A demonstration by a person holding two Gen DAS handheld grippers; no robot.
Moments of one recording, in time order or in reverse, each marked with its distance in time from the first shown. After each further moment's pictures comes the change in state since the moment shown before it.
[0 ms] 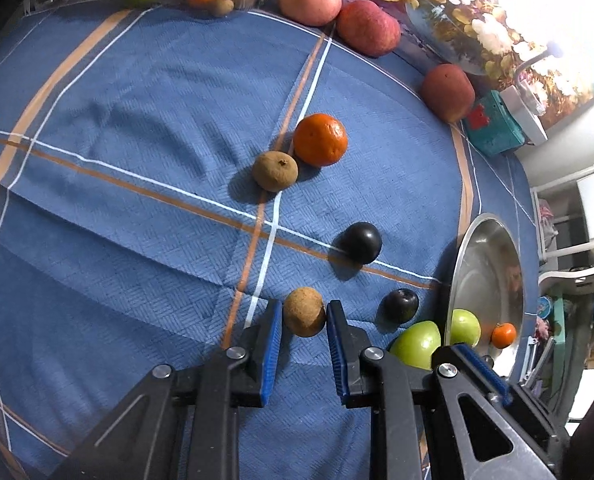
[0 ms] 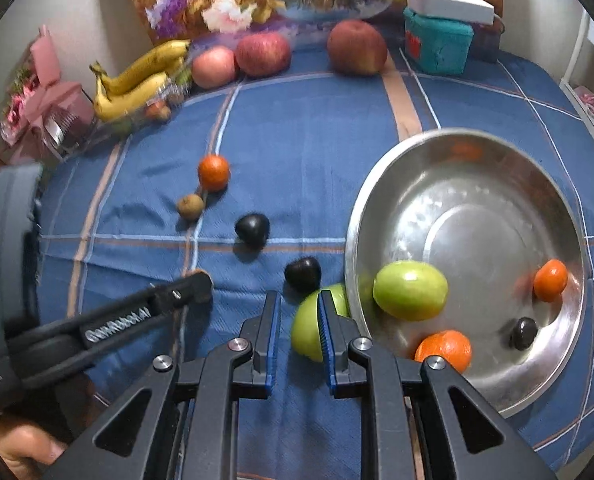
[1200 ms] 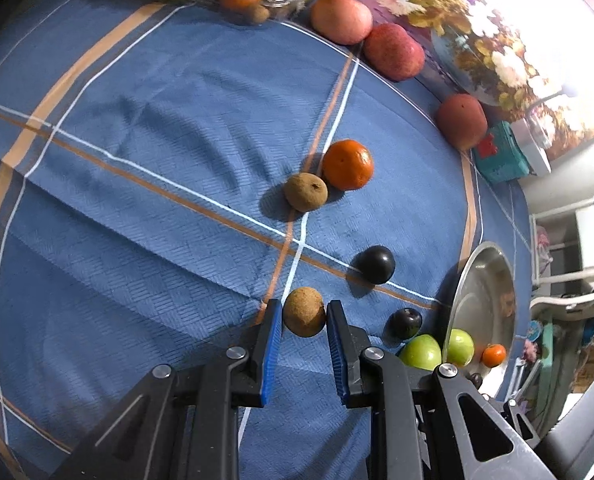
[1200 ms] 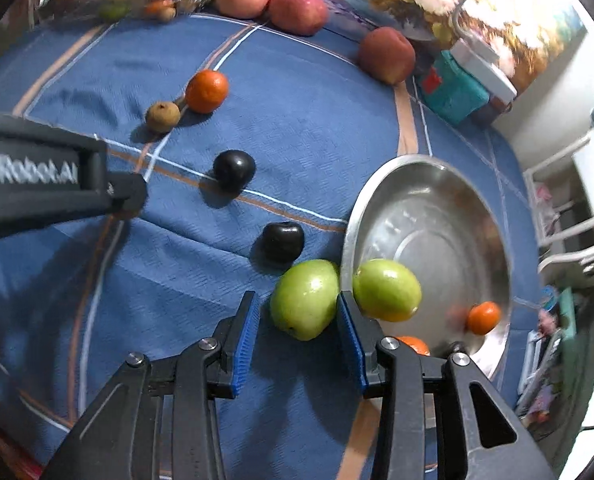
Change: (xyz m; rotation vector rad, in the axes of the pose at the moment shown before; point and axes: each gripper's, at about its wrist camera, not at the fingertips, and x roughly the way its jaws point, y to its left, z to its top) left arm -0.016 0.022 0.003 -0.088 -0.029 -0.023; right arm 0.035 0.064 -0.023 -0.346 0.056 -0.437
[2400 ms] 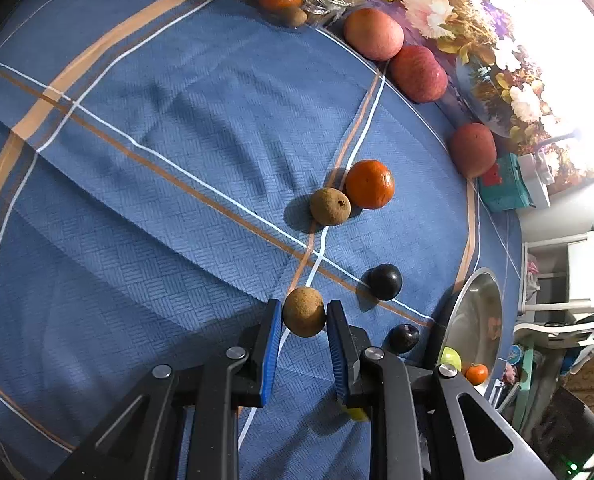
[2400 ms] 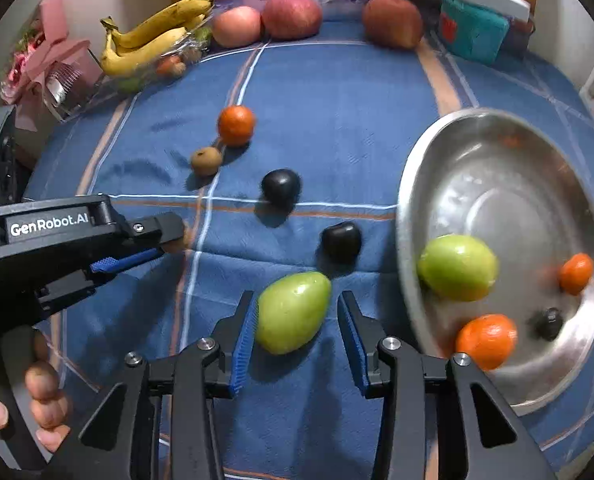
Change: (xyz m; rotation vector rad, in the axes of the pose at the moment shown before) left arm -0.008 0.019 0.002 -0.097 -0.002 -0.036; right arm 0.004 -0.042 -0.004 0.268 0.004 0.478
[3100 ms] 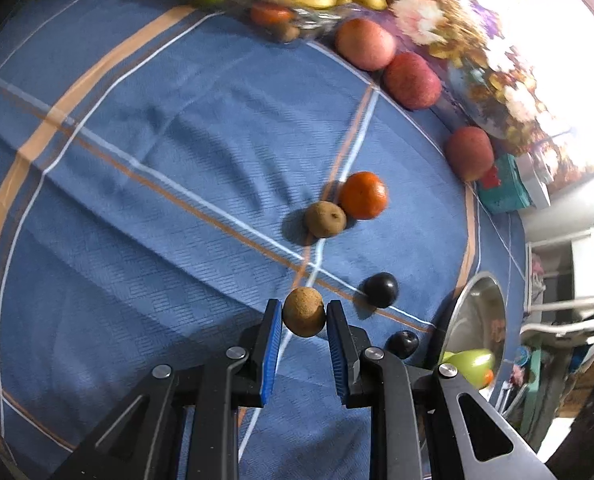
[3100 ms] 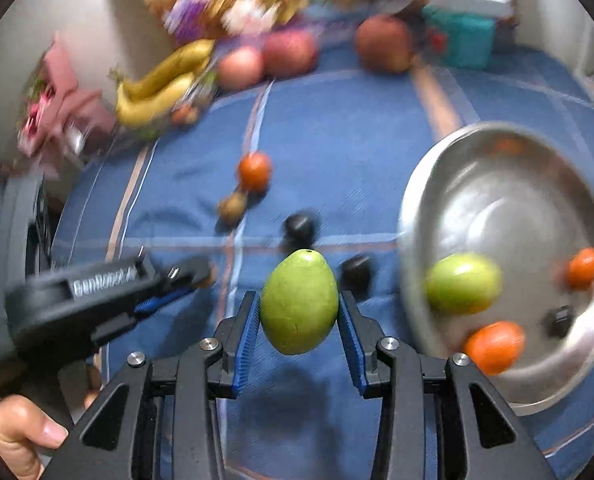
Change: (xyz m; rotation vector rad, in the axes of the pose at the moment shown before) left arm -0.007 -0.015 0.000 0.060 -0.044 0.031; right arm -0.039 -0.014 0.010 0.099 -0.127 0.063
